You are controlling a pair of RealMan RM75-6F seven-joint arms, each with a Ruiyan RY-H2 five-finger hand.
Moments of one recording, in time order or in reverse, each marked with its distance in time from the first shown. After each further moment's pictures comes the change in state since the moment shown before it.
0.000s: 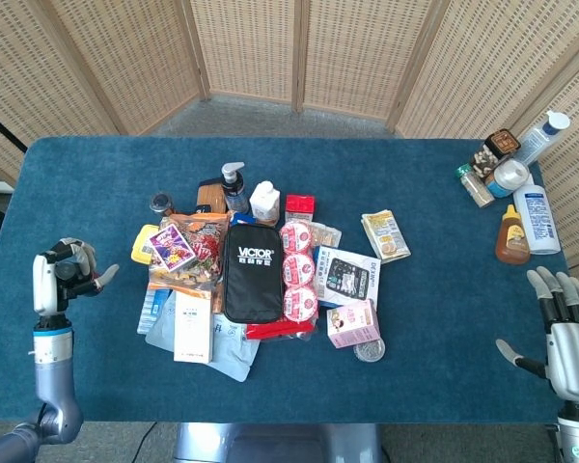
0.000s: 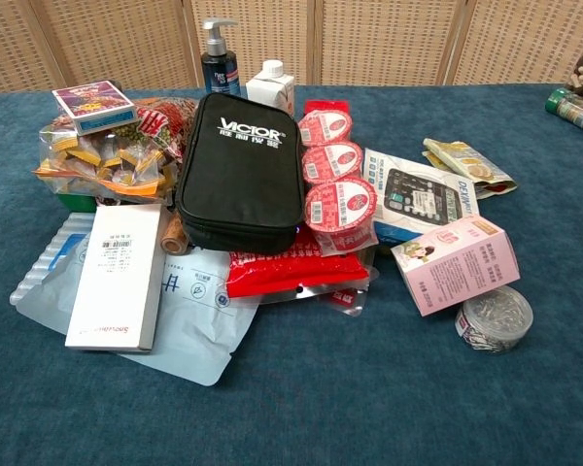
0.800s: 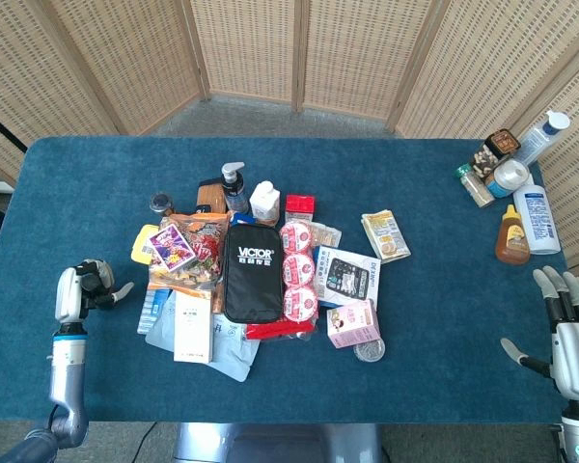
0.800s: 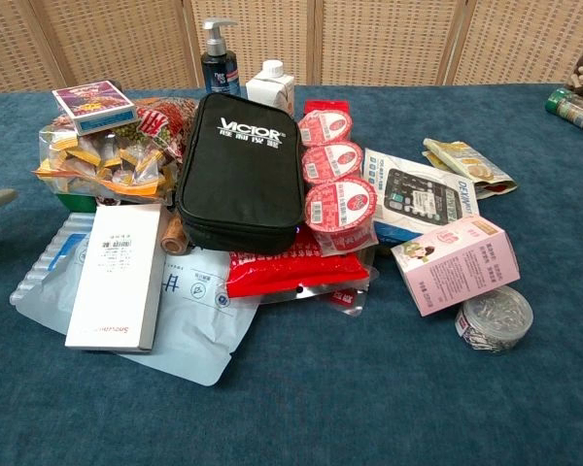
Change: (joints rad) left arm -0.010 -0.232 0.059 0.474 -0.037 -0.212 -0.152; right arm -0.001 -0.006 0.006 0.018 0.017 -0.001 -0.004
